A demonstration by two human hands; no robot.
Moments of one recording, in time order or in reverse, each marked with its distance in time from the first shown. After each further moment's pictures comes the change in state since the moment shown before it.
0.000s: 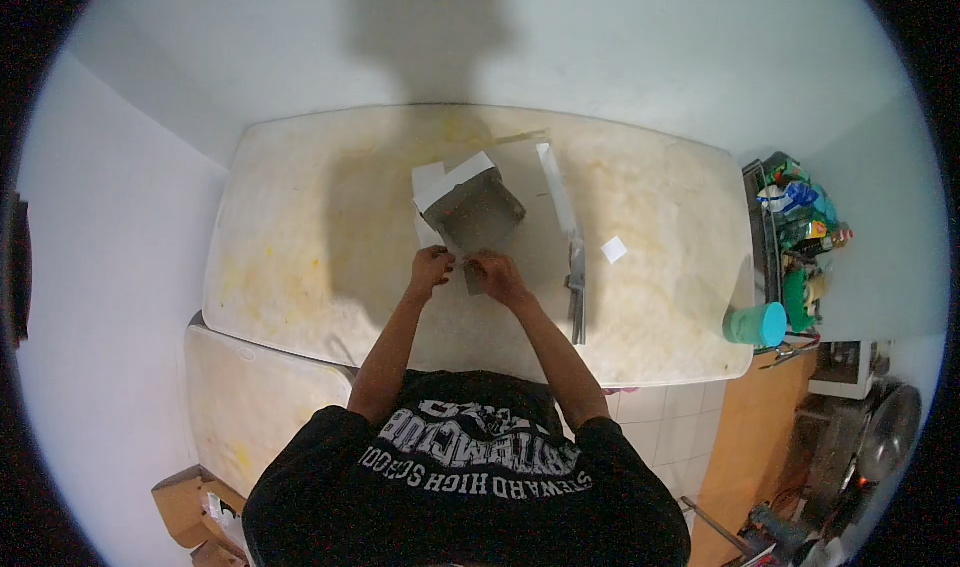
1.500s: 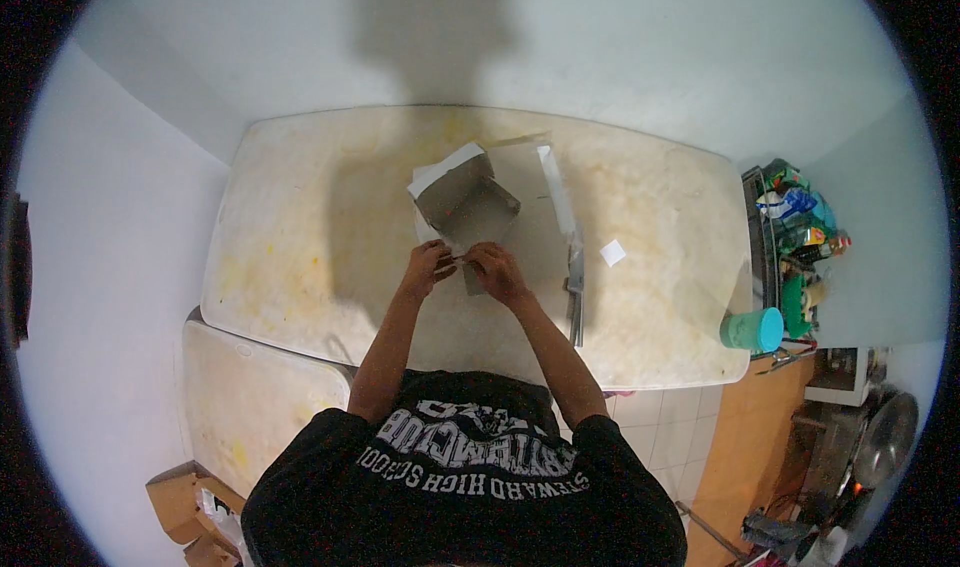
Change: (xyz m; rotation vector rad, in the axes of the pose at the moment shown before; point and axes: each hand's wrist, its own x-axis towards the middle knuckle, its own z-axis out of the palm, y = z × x) left_hand -0.011 0.019 -0.006 -0.483 -0.086 -0.102; right_hand 0.008 -0.004 -0.004 -0.008 0.093 -0.168
